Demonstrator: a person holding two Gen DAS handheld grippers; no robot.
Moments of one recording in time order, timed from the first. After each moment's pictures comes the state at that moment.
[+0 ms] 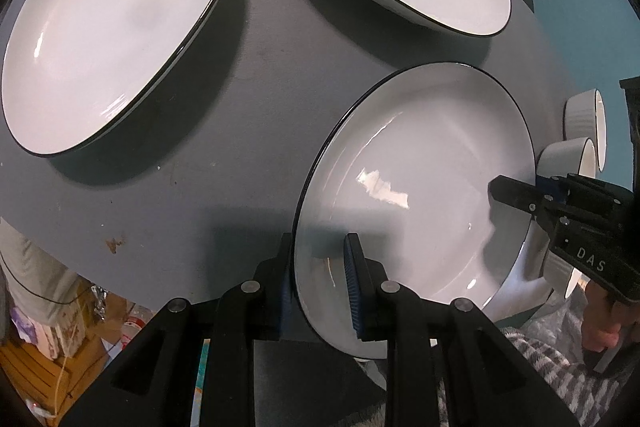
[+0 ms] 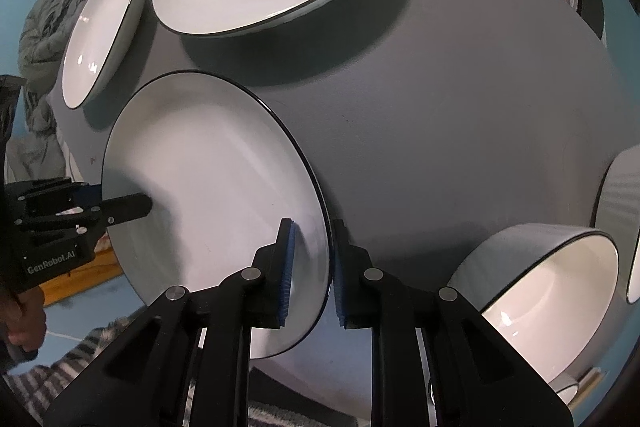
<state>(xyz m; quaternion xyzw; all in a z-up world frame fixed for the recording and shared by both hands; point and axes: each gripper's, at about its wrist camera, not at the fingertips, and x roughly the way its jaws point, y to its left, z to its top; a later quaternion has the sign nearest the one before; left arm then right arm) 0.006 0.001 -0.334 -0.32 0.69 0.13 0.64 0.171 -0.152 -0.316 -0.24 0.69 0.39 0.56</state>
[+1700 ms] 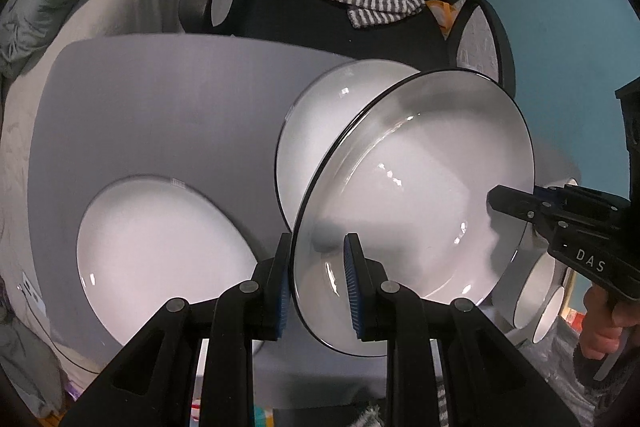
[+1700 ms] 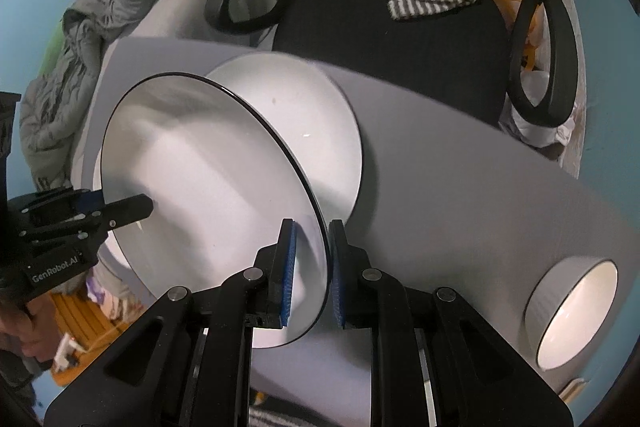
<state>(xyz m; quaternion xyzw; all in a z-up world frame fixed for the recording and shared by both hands) 0.140 0.077 -0.275 -0.25 0.67 0.11 0.69 0.282 -0.126 -0.263 -0.16 0.68 0.35 0.62</state>
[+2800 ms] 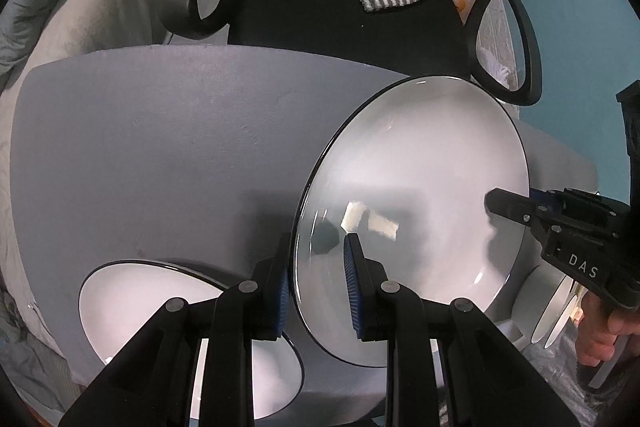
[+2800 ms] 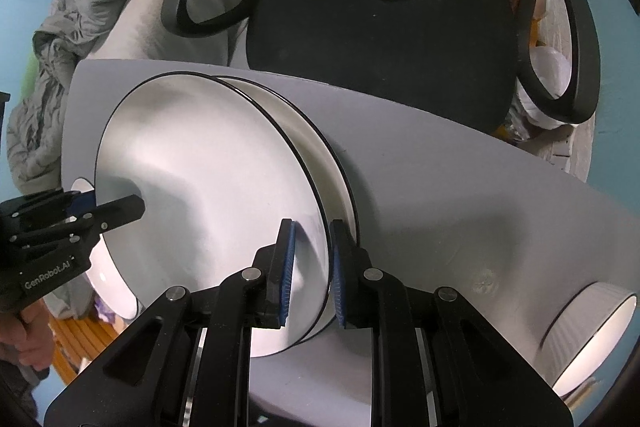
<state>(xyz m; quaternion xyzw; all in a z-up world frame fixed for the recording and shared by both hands) 0.186 0.122 -0.310 -0.25 0.70 0.09 0.66 0.313 -0.094 -0.309 -0.15 0.72 0.31 0.60</state>
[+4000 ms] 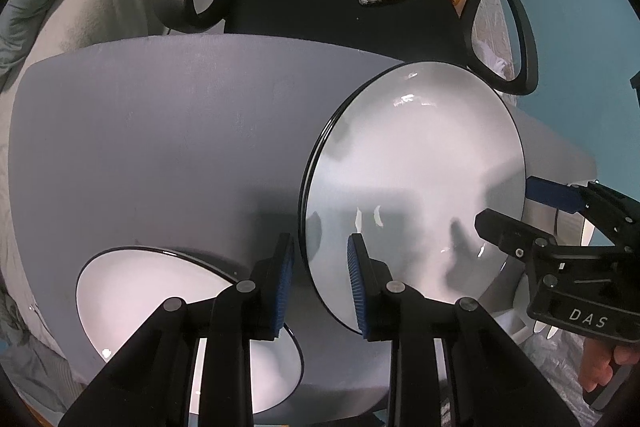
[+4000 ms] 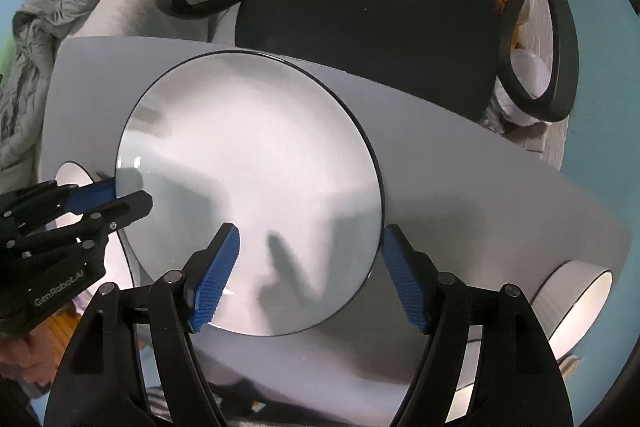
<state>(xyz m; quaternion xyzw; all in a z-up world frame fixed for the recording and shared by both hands) 0.181 0.119 -0.309 -0.24 0.71 0.08 0.66 0.294 -0.074 -0.296 -0.20 0.72 0.28 0.60</state>
